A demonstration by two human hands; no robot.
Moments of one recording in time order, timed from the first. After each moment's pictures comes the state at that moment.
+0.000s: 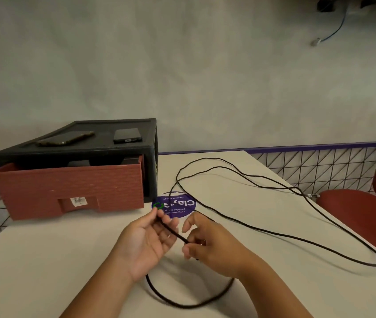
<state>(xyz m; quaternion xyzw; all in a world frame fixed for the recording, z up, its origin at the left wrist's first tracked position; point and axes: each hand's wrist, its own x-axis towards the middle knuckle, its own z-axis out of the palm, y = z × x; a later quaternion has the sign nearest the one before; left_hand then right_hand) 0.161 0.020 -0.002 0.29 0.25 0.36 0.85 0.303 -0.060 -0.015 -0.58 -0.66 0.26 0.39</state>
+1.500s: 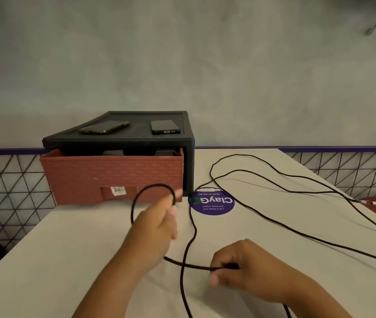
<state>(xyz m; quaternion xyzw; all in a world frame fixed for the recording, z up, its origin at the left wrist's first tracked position) 0.092 0.045 -0.006 0.78 0.35 0.40 0.33 0.269 -0.056 -0.011 -0.57 -0.72 0.30 0.25</state>
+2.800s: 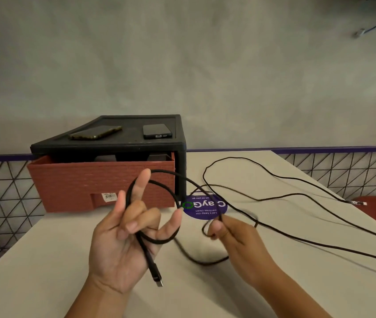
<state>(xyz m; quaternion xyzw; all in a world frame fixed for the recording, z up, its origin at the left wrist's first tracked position) 0.079 0.042 0.002 0.33 -0.13 0.35 0.87 0.274 -0.032 -0.029 -0.61 -0.60 0.14 0.50</state>
